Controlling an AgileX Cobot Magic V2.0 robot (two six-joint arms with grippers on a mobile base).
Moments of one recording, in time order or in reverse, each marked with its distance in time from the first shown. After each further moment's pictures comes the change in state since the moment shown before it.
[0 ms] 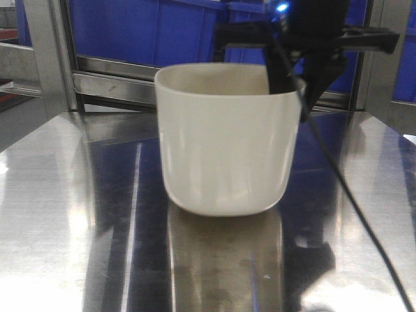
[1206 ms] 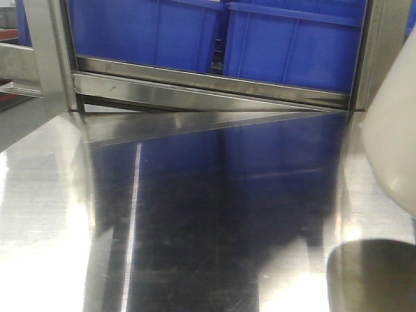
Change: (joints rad) left arm 0.000 0.000 0.000 0.000 0.000 0.000; right arm -0.496 -0.979 0.802 0.119 -0.312 -0.455
